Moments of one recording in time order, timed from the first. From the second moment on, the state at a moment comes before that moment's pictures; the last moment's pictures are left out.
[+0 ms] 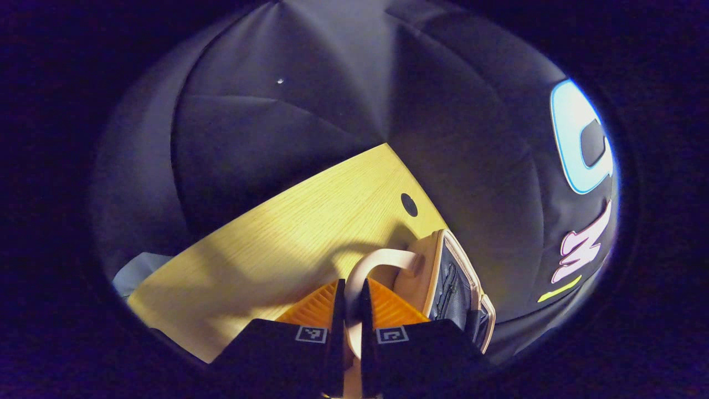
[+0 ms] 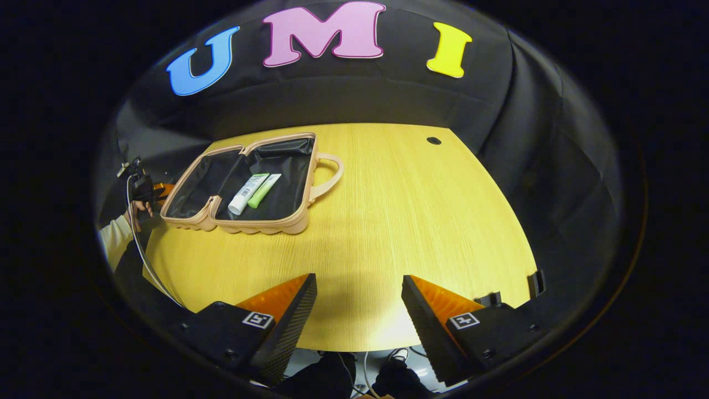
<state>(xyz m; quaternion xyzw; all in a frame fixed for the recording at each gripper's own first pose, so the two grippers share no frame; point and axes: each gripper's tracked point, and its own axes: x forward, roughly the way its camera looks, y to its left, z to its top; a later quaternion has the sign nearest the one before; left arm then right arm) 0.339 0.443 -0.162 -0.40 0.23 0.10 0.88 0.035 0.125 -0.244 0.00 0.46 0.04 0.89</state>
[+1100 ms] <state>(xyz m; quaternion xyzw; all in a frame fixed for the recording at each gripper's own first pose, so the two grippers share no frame) 0.311 -0.017 0.089 -0.12 0.15 -0.01 0.98 0.158 0.023 -0.200 0.08 0.35 0.20 0.91</state>
